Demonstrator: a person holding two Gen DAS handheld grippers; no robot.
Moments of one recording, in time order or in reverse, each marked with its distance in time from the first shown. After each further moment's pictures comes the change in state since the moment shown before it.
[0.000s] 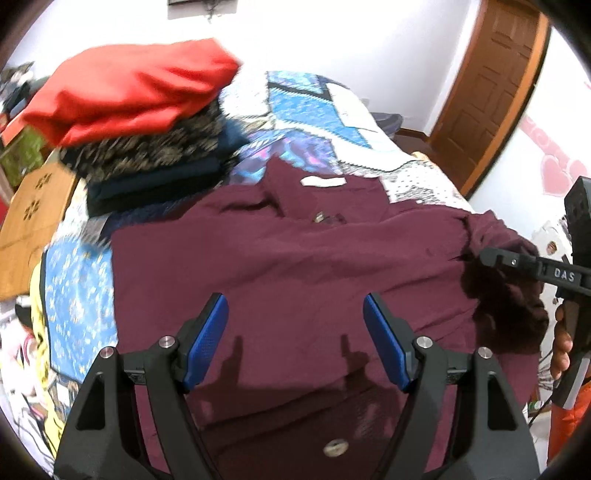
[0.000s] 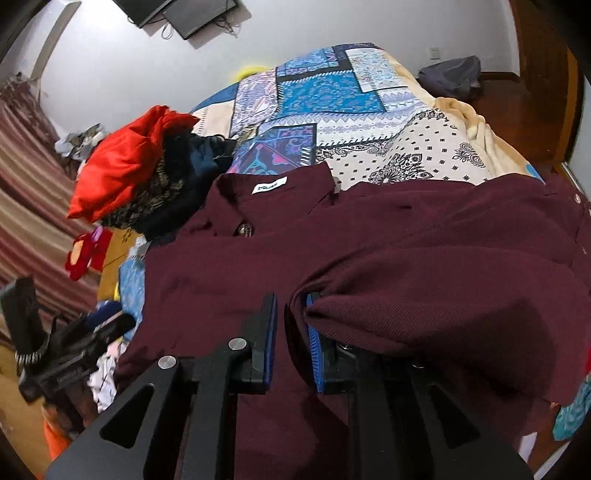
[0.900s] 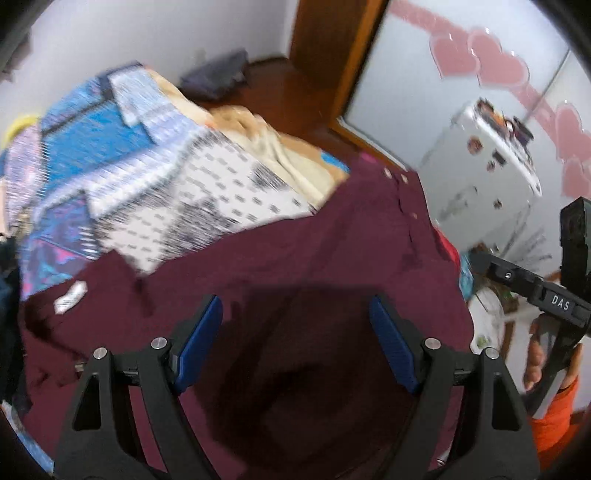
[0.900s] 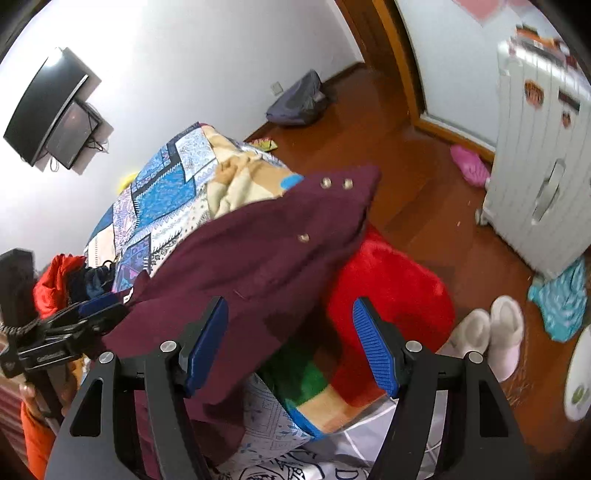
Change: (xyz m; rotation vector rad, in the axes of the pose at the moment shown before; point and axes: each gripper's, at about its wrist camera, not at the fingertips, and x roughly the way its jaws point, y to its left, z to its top) left arm 0.131 -0.248 0.085 0.462 0.302 -0.325; right arm -0.096 -0.180 -0.039 0.465 -0.249 -0.237
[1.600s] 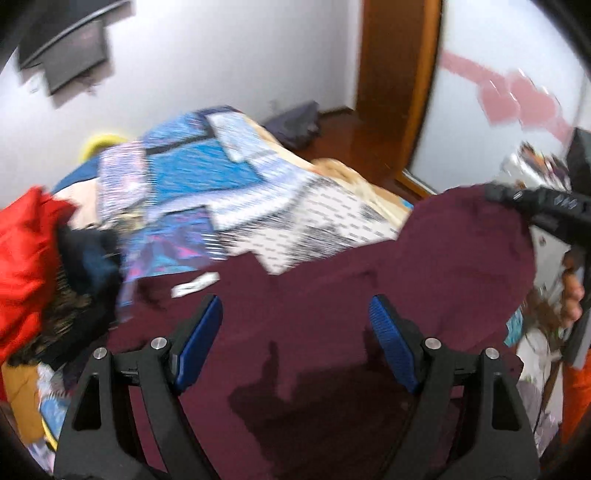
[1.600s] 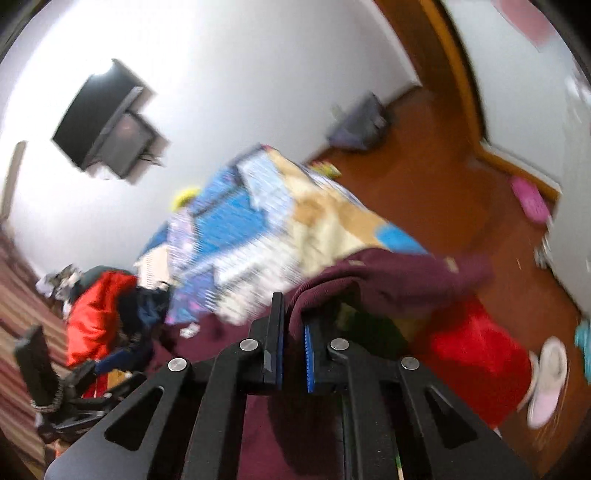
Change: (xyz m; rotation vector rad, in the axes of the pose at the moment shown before) left arm -0.116 0.062 -0.066 -0.106 -0.285 0.296; right arm -0.013 0.083 0.048 -0.116 -0.126 0.224
